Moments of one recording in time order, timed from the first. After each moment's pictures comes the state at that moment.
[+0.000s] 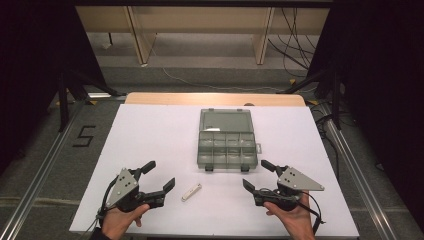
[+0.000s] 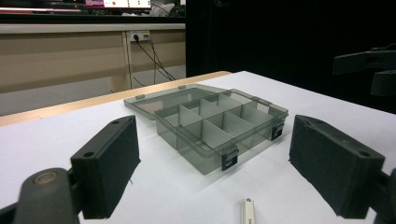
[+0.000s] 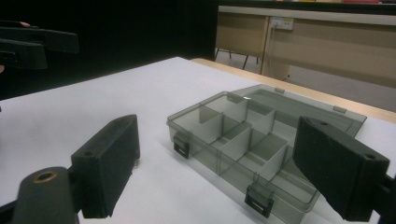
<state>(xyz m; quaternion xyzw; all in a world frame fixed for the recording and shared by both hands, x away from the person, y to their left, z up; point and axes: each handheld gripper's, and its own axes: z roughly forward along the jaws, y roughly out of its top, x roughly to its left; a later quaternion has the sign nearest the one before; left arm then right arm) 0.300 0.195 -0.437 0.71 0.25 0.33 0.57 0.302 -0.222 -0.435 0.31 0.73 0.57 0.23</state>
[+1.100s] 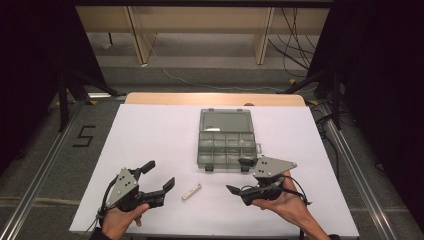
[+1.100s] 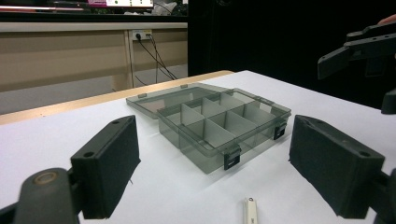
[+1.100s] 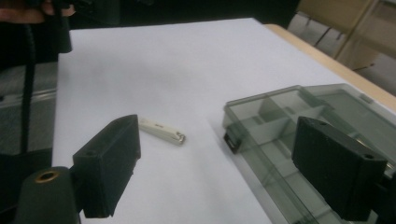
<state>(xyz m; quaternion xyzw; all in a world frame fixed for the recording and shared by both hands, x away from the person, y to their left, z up) 0.302 0.196 -0.437 0.71 0.25 0.34 0.56 0.330 -0.182 -0.409 0.16 0.84 0.49 0.15</state>
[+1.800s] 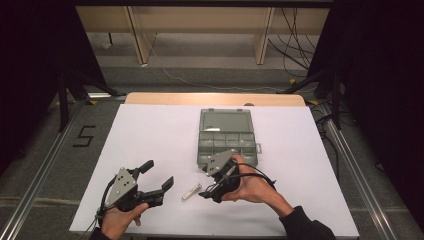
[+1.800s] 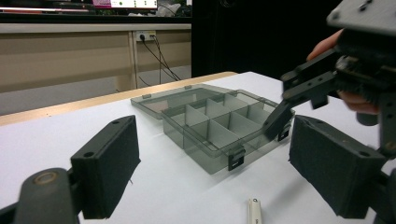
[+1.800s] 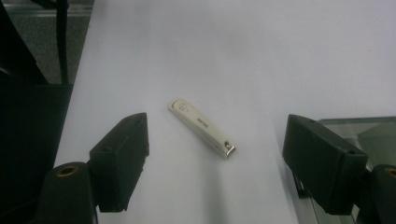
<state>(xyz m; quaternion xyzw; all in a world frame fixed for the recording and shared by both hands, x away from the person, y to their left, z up) 0.301 0.198 -0.437 0.71 0.25 0.34 0.56 0.370 -0.089 -0.427 0.03 0.93 0.36 0.06</state>
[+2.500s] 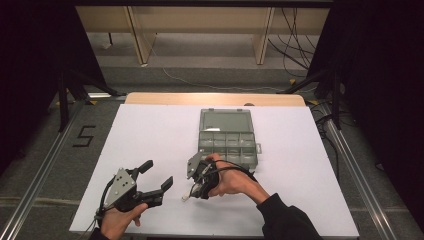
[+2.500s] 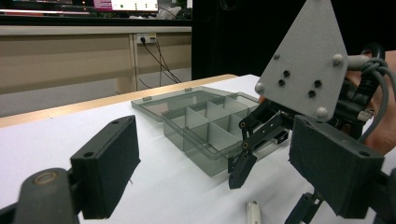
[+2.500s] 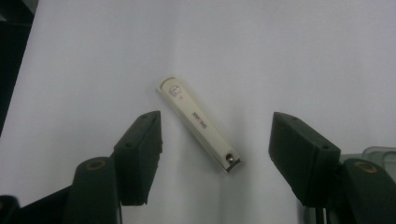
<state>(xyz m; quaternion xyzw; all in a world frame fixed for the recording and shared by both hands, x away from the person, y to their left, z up) 0.300 0.199 -0.436 0.71 0.25 0.34 0.57 0.393 -0.041 -0.453 -0.02 0.97 0.24 0.03</state>
